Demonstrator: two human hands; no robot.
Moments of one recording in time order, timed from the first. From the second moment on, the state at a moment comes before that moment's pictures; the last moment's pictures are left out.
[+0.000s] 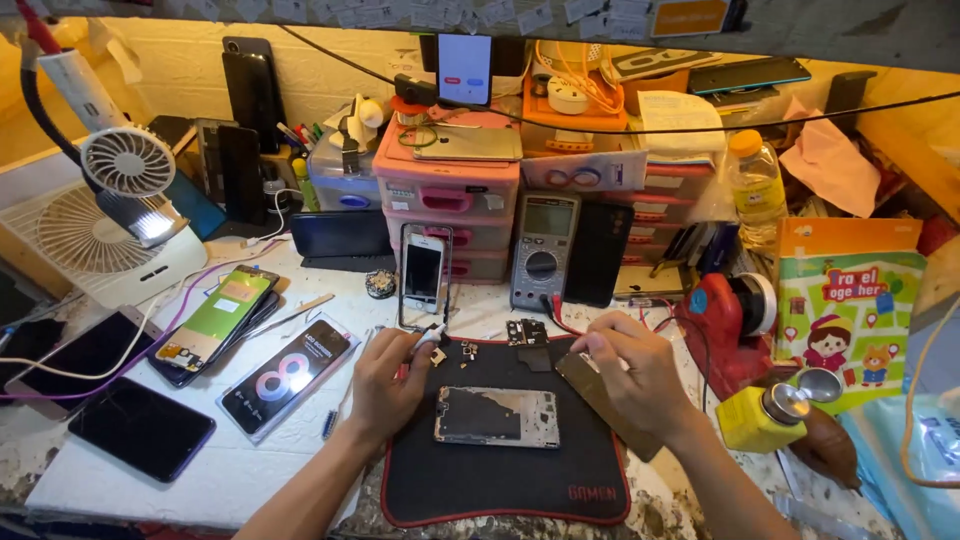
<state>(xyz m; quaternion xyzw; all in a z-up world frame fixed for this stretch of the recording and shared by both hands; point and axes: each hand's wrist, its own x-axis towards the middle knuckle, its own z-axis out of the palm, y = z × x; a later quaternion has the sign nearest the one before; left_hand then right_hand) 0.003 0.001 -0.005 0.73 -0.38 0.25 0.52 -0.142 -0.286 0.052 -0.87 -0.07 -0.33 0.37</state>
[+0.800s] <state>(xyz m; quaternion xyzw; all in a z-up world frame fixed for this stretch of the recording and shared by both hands) 0.016 -0.037 0.040 0.70 -0.43 0.31 0.49 -0.107 -0.254 0.065 -0.95 -0.13 0.03 0.27</state>
